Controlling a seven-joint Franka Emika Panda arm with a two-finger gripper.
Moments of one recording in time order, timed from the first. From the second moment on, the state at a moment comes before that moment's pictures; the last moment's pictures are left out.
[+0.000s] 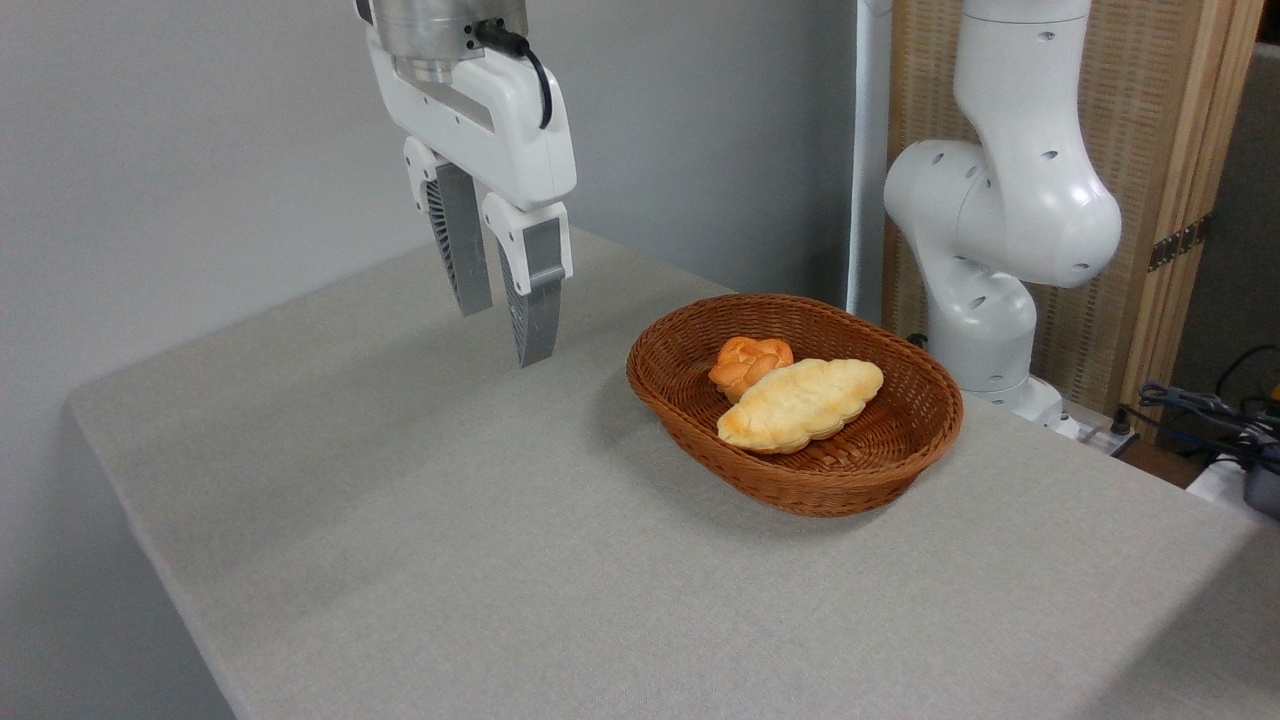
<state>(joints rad) -0.09 -0.06 0.03 -1.65 -0.07 1.64 0.80</state>
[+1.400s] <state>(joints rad) -0.03 -0.06 0.00 -1.67 -0.02 1.62 0.80</state>
